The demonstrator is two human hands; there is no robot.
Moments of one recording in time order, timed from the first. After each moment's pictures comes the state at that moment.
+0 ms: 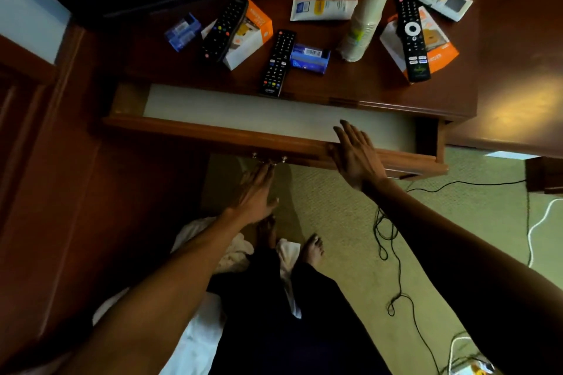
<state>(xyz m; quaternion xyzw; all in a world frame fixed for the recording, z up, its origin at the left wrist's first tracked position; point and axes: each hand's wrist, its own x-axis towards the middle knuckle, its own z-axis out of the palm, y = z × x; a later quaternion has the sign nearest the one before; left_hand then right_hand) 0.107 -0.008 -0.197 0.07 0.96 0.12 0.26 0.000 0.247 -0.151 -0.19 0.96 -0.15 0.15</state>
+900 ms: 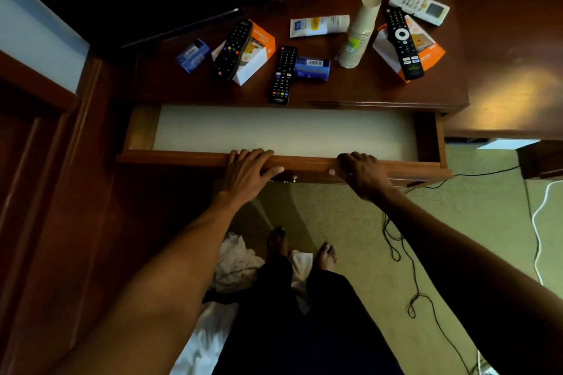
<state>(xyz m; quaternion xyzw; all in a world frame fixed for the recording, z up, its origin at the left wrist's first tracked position) 0.061 -0.068 -0.162 0.07 0.98 0.08 0.16 0.043 0.237 -0.152 -0.15 0.96 -0.12 0.20</state>
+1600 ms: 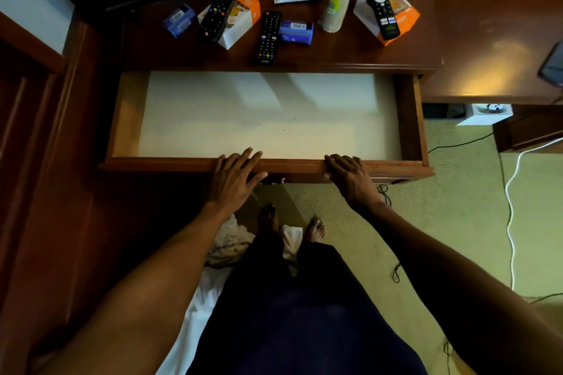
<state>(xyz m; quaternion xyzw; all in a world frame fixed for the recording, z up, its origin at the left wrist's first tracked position) 0.180 -0.068 -0.175 0.09 0.98 0.08 0.13 0.172 0.249 -0.154 -0.19 0.96 -0.14 0.13</state>
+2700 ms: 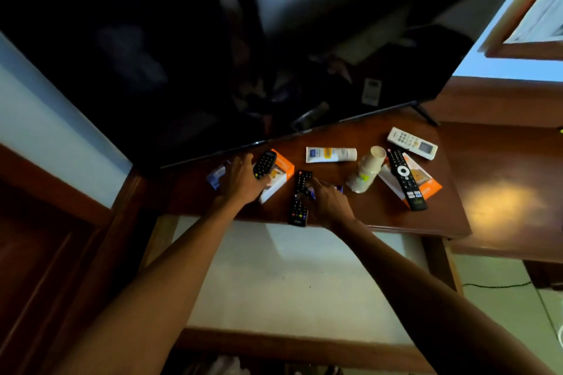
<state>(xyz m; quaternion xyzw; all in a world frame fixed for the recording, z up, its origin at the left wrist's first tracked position) -0.139 -0.121 -0.004 -0.13 0.96 0.24 0.05 -0.120 0.095 -0.025 -0.12 0.96 -0.25 0.07</state>
